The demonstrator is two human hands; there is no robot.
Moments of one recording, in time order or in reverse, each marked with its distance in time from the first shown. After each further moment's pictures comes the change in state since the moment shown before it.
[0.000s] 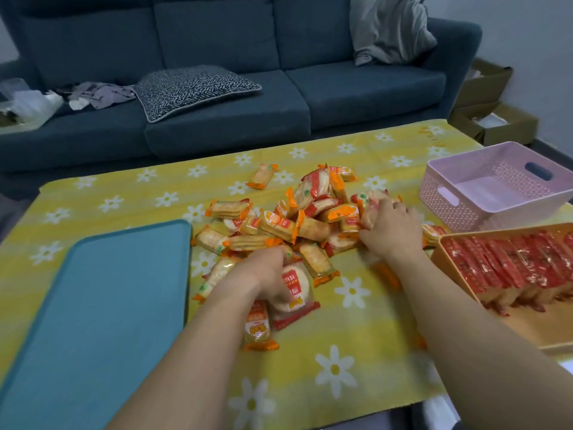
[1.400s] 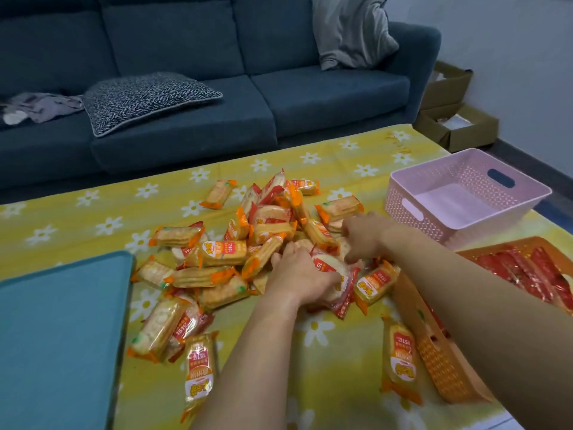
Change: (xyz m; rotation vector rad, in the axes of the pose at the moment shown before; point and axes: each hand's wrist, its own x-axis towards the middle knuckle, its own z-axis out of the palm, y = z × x) left_hand 0.076 0.115 0.033 -0.222 0.170 0.031; right_hand 0.073 0.034 -0.027 -0.331 -0.555 -0.303
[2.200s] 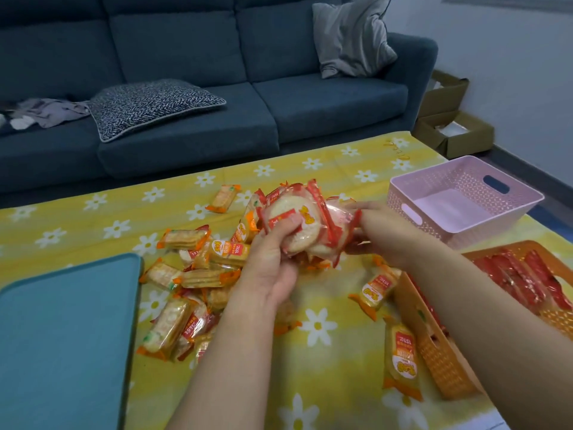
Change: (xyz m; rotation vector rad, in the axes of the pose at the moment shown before) left_hand -0.020 -0.009 -0.044 -1.774 -0.086 0.091; right_hand -0.080 -0.027 -0.033 1.433 0.110 0.007
